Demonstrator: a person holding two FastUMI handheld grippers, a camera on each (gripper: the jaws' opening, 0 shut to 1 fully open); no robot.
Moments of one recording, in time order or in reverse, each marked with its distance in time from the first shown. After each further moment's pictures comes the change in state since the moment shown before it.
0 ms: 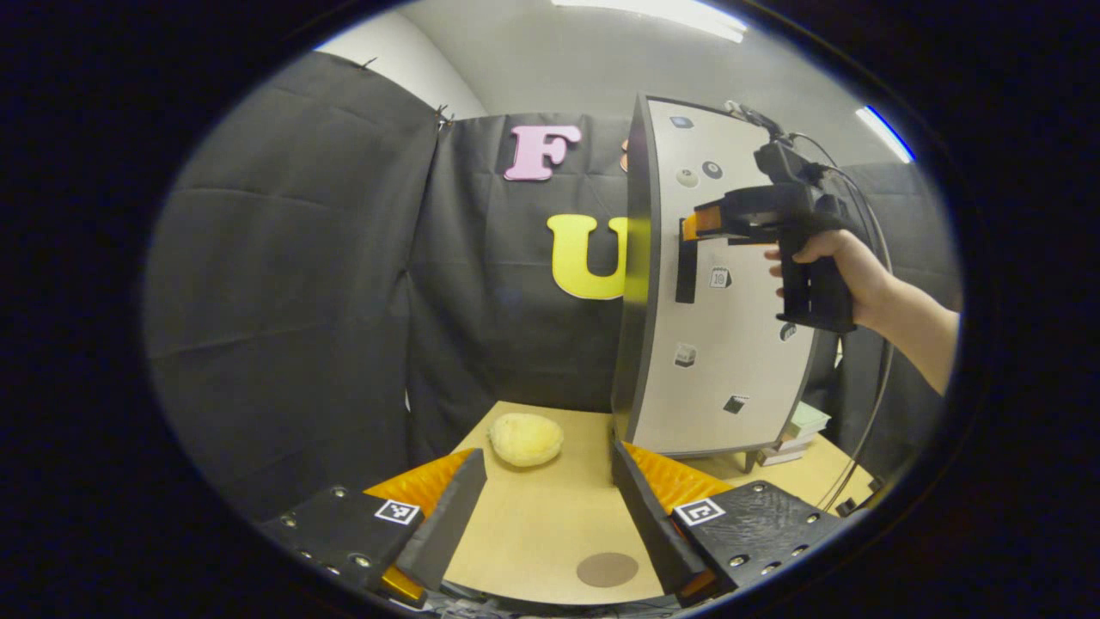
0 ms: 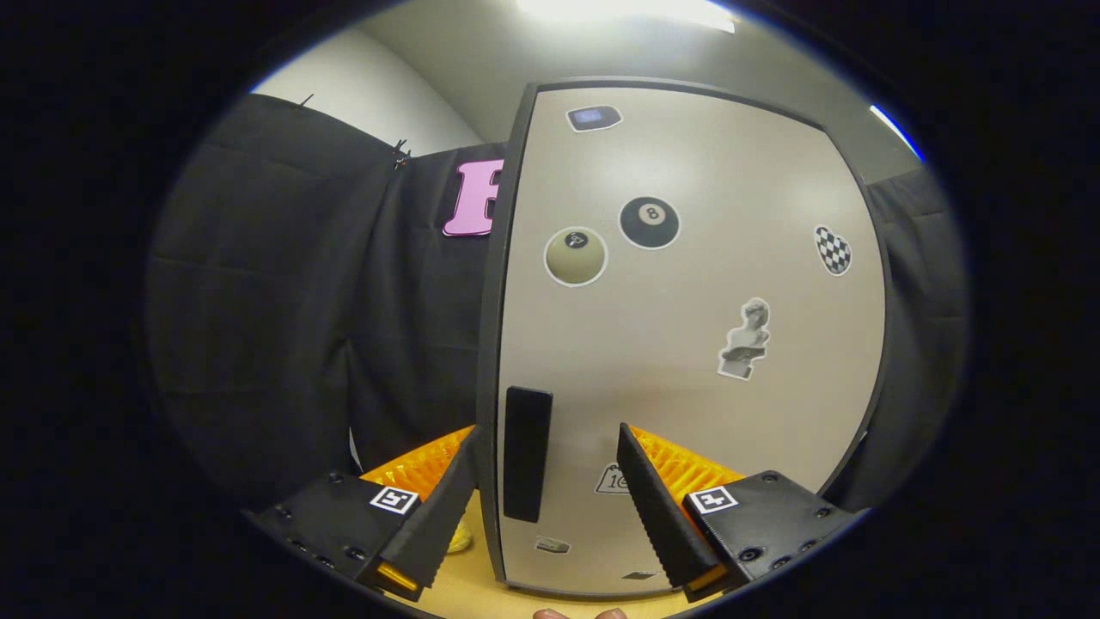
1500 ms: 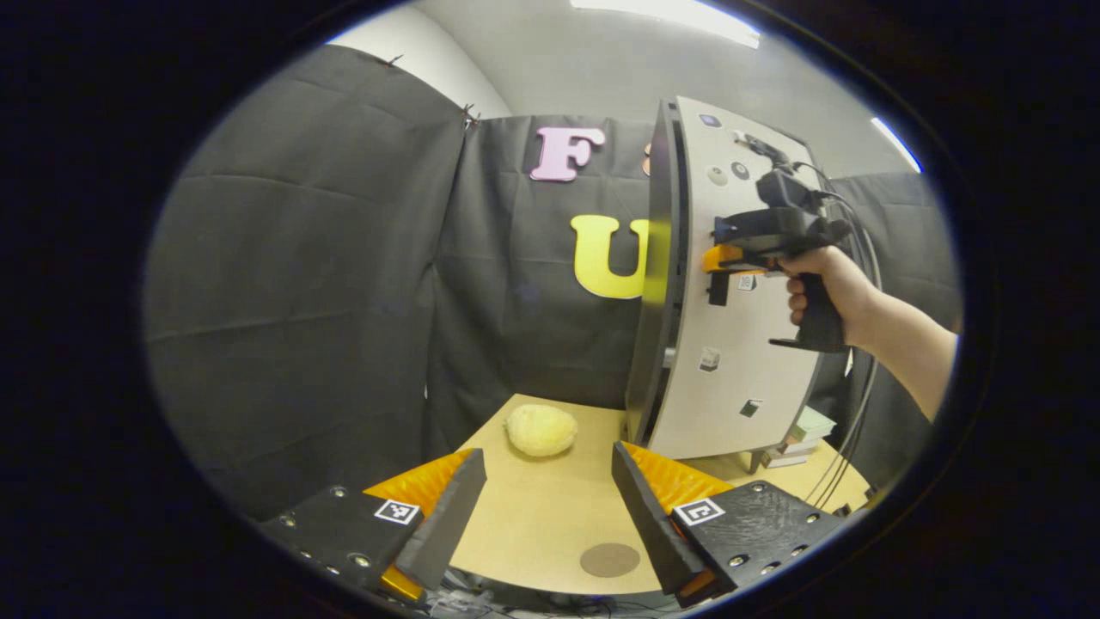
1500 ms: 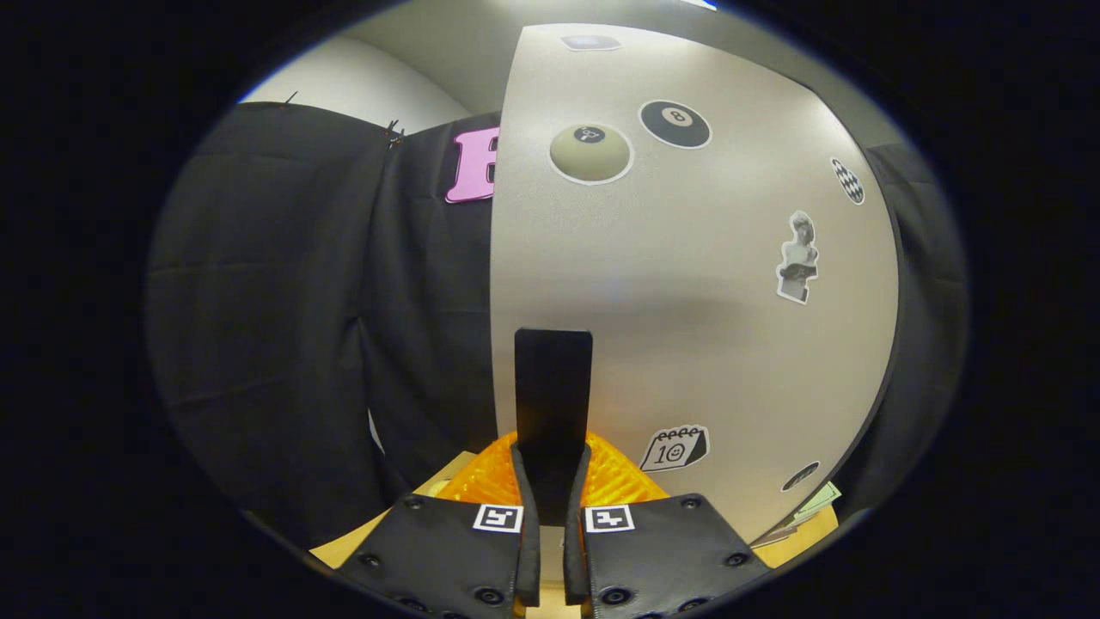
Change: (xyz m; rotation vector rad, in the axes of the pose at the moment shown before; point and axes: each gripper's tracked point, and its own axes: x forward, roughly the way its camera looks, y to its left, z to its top) left arm -0.017 0.013 -0.009 -0.019 0.004 0.066; right arm 0.000 0.021 -0.036 0.077 0.106 0.059
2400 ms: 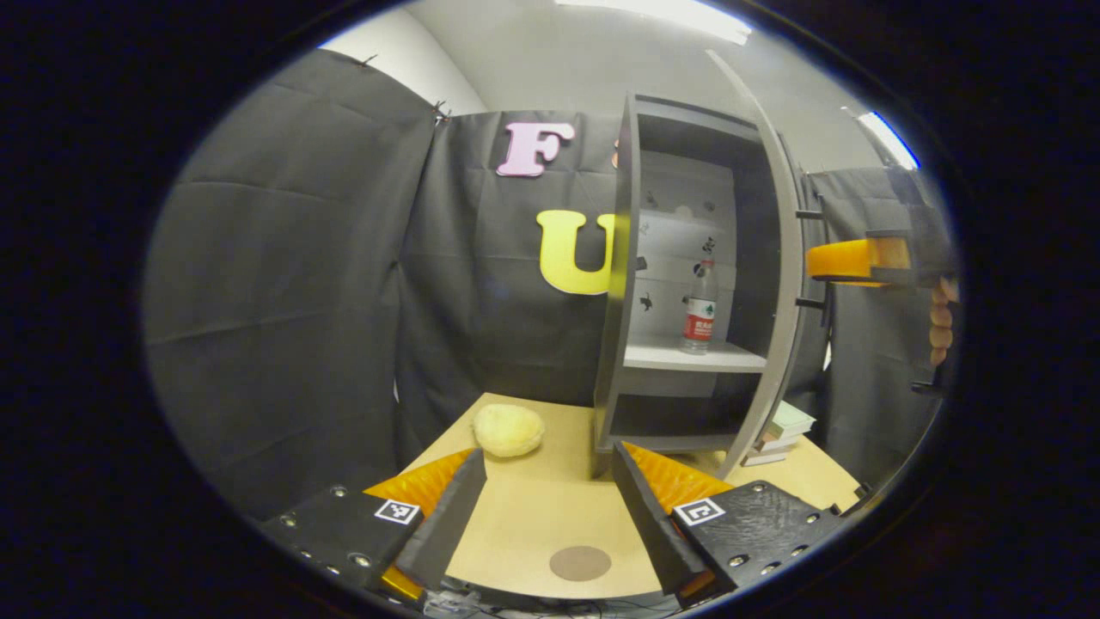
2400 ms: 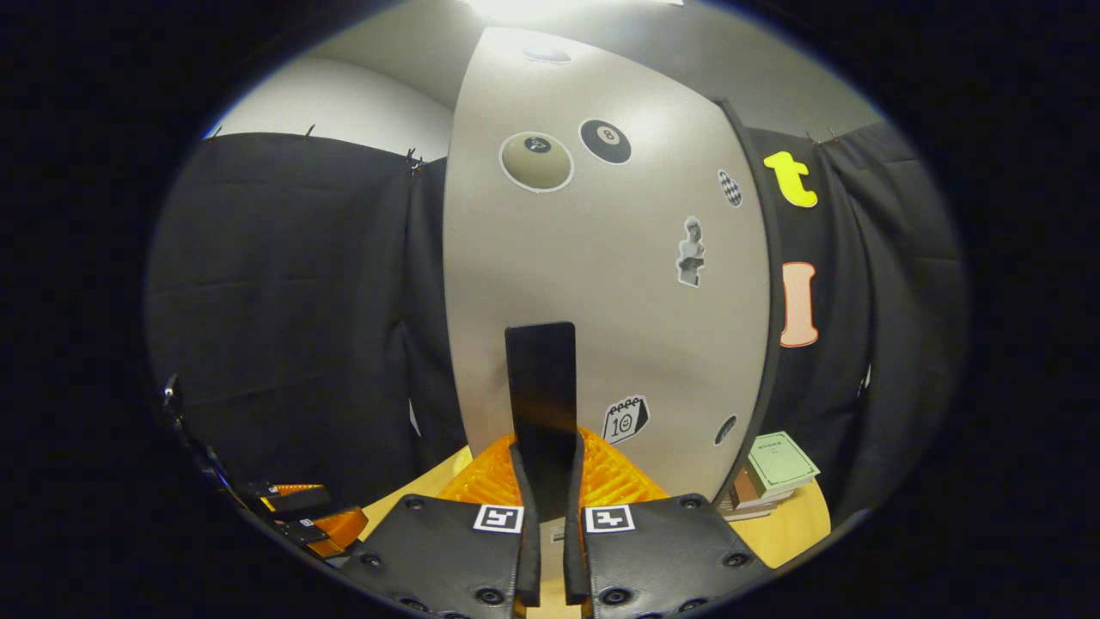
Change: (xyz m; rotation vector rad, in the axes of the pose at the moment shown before) left arm 0.009 -0.064 0.001 0.039 0.000 -0.119; right arm -0.069 -0.029 -0.010 0.048 -0.019 0.066
